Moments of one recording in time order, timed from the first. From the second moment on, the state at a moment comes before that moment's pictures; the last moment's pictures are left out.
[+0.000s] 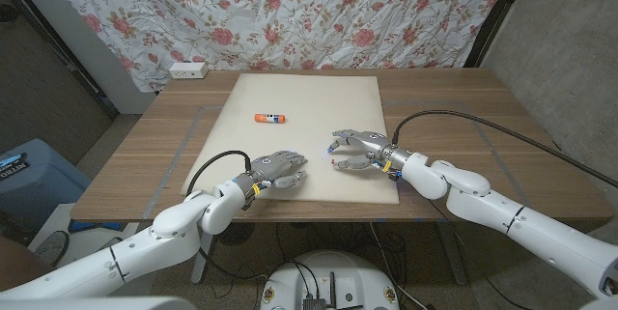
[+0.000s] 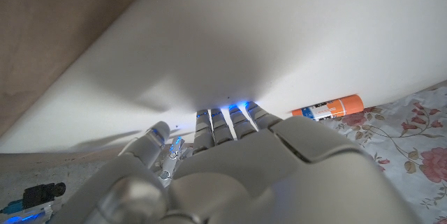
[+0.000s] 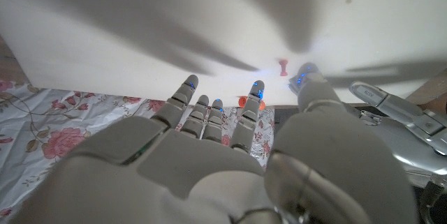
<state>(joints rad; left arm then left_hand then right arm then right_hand) 1.11 0.97 0.63 -2.05 0.67 0.24 0.00 0.03 0.08 0.75 0.16 0.20 0.24 -0.03 0.19 0.17 0.16 -0.08 0.19 0.17 0.08 -0.04 0.18 0.17 0.00 -0.03 0.20 0.17 -0.86 -0.79 -0.71 -1.72 -0.57 0.15 -0.05 0.76 -0.04 0.42 -0.17 0.19 0.55 -0.21 0.34 0.21 0.15 -0.02 0.20 0.19 0.07 -0.01 0.24 0.21 0.30 -0.01 0.20 0.16</state>
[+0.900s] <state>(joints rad) 1.11 0.97 0.64 -2.05 0.68 0.24 0.00 0.04 0.08 0.78 0.15 0.20 0.27 -0.02 0.19 0.17 0.19 -0.08 0.20 0.17 0.09 -0.04 0.18 0.17 0.01 -0.03 0.20 0.17 -0.87 -0.77 -0.71 -1.66 -0.54 0.20 -0.15 0.85 -0.04 0.42 -0.17 0.20 0.74 -0.21 0.43 0.21 0.21 -0.05 0.20 0.19 0.11 -0.04 0.25 0.21 0.35 -0.03 0.20 0.16</state>
